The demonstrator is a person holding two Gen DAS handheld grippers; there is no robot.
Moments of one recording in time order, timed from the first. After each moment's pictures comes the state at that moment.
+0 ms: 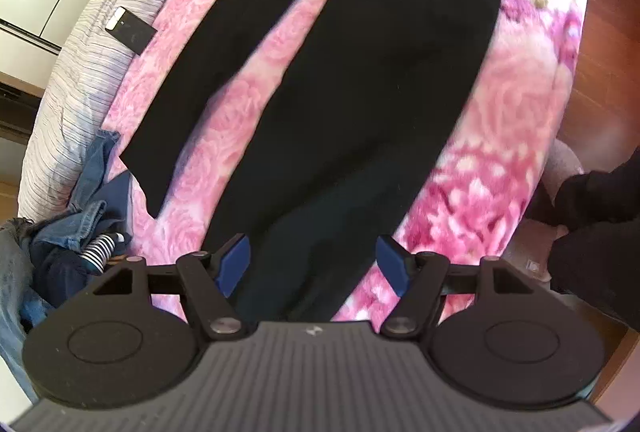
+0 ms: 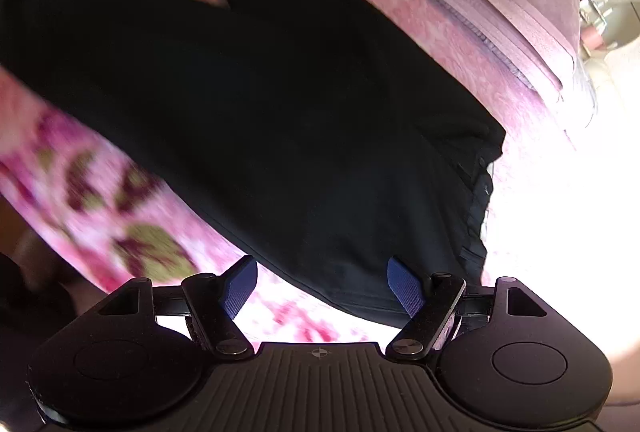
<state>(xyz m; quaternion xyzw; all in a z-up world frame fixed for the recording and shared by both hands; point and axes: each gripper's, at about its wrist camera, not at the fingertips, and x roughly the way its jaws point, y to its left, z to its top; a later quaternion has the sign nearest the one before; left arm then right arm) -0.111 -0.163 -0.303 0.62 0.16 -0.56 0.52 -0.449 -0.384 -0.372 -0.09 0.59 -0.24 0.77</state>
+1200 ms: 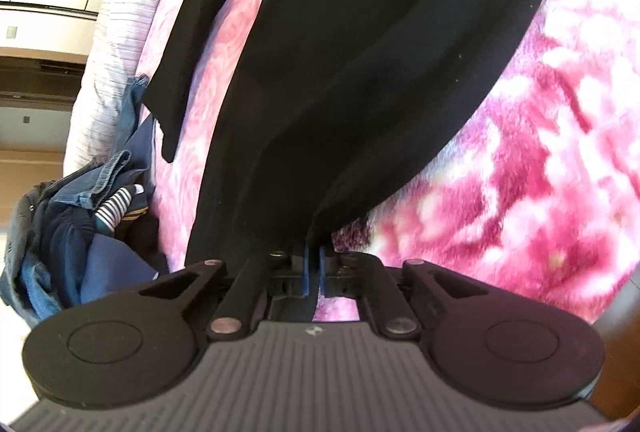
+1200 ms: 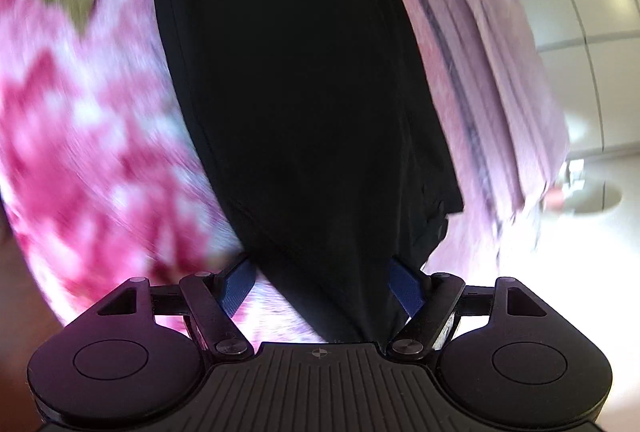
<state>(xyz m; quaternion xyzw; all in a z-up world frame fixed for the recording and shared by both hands) -0.097 -0.177 -0.419 0.69 0.12 -0.42 0.58 -0.544 -0.441 -0.497 -0.40 0.52 -0.17 0.73</state>
